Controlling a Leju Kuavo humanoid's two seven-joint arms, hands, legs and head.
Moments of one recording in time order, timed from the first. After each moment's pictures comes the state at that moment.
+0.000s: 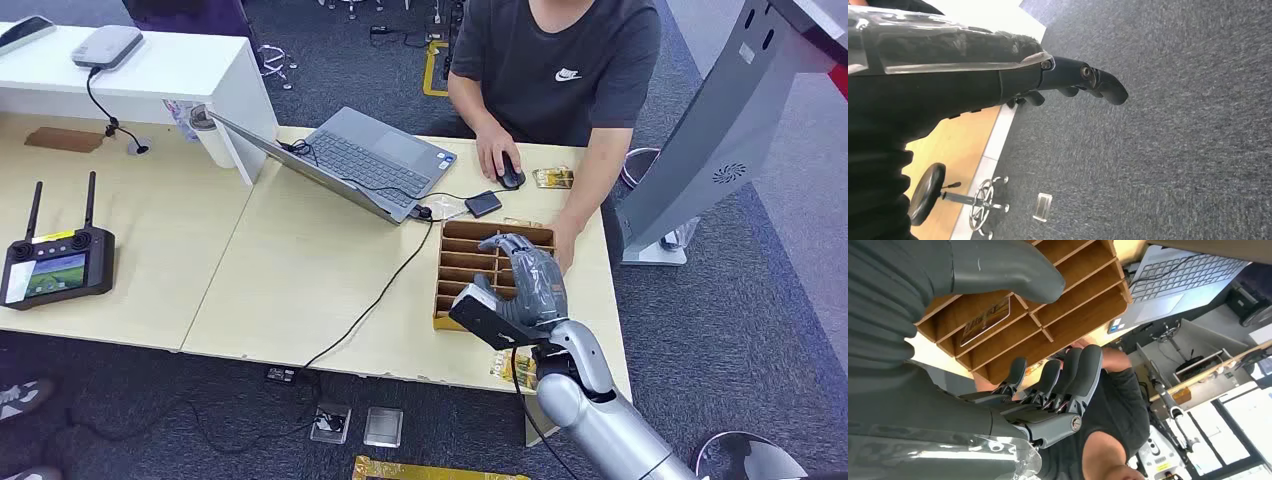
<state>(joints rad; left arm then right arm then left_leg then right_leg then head) -0.14 -0.03 -1.27 -0.21 0.85 0.64 0.41 -0.44 -0.17 0.86 -1.19 0.64 -0.46 -0.05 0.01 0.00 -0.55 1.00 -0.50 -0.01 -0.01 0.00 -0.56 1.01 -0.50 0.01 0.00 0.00</state>
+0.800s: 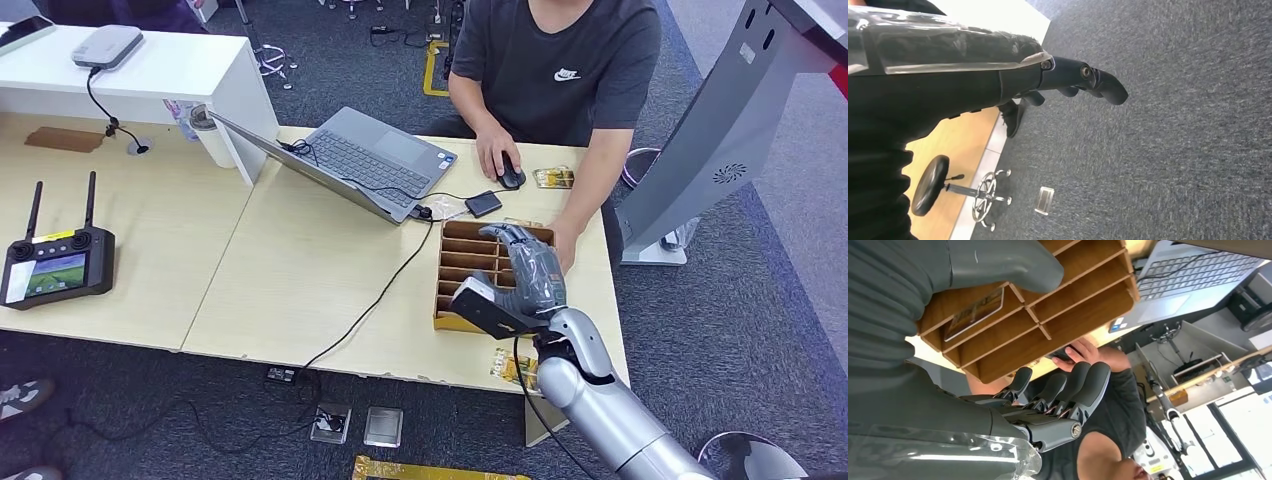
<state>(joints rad) -0.14 -0.04 -1.25 -0.21 0.86 0.65 0.41 -0.51 -0.15 0.86 -1.05 0.62 -0.47 -0.13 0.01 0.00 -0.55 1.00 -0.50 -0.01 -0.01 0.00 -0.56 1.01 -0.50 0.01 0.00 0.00</state>
